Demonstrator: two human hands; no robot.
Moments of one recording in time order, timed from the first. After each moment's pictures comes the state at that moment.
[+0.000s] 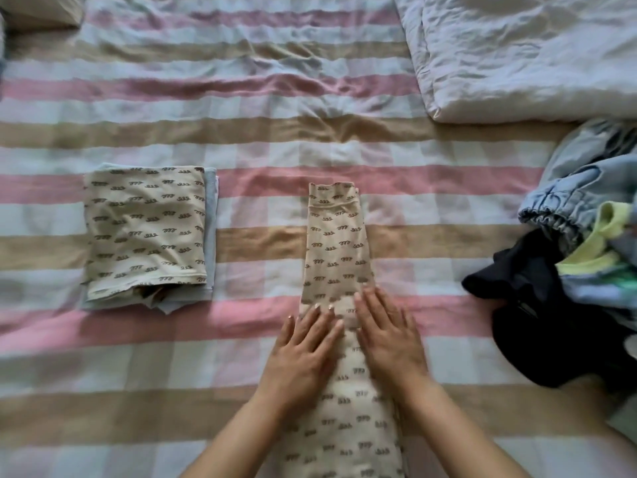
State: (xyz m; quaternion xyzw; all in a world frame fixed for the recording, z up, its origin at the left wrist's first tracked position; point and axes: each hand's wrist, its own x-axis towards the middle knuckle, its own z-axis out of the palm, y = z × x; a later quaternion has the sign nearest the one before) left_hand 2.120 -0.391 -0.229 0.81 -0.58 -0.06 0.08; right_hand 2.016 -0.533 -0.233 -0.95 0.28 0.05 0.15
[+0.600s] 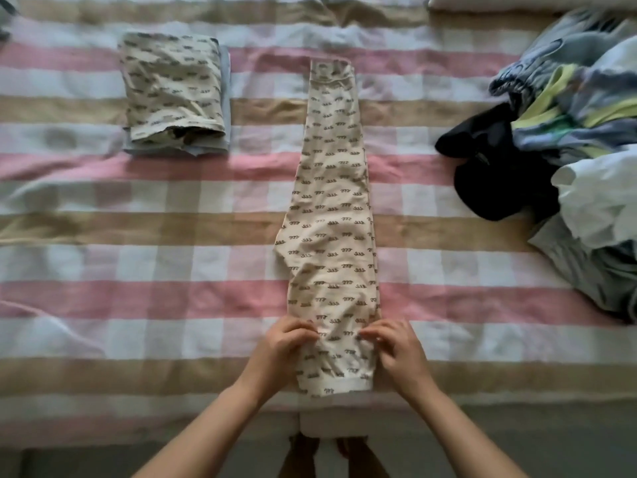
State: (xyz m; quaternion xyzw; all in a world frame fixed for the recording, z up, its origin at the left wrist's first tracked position) left_hand 1.956 -0.211 -0.189 0.76 -0.47 -0.26 0.36; right_hand 1.800 -0.371 -0.190 -0.83 0.34 0.03 0.43
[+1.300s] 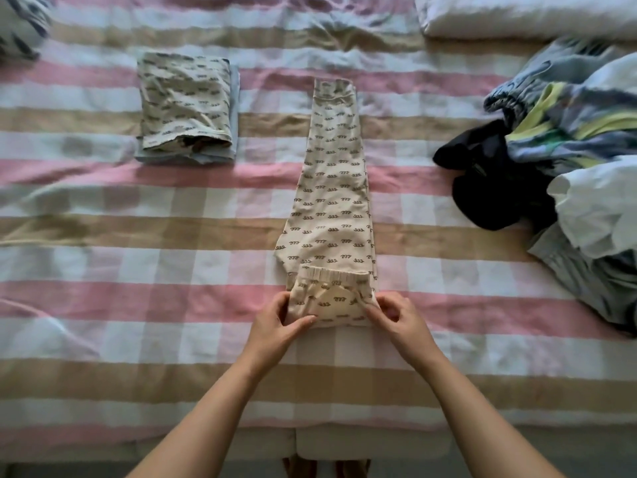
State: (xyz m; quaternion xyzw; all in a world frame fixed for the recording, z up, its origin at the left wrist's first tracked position) left_hand 1.972 -0.237 -0.189 0.76 -0.17 -0.39 0.49; right_hand 1.834 -0.405 -0.176 -0.75 0.37 0.01 0.55
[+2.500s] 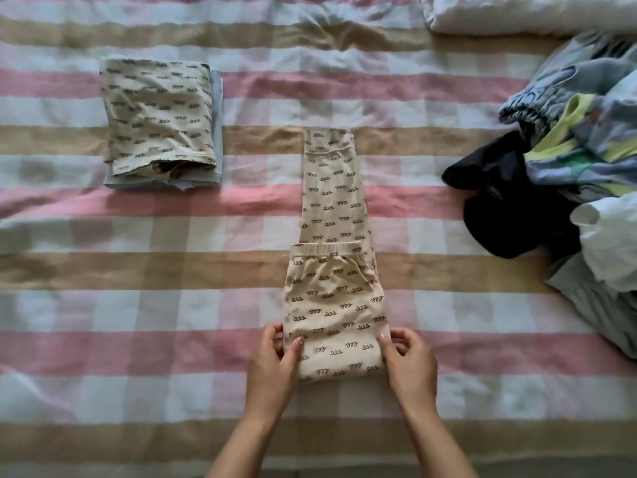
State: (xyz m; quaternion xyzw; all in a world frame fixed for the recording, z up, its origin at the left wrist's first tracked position) left_hand 1.980 -0.257 -0.197 0.83 -0.06 -0.34 0.44; right_hand 1.855 -0.397 -0.200 -0.64 0.61 -0.02 0.46
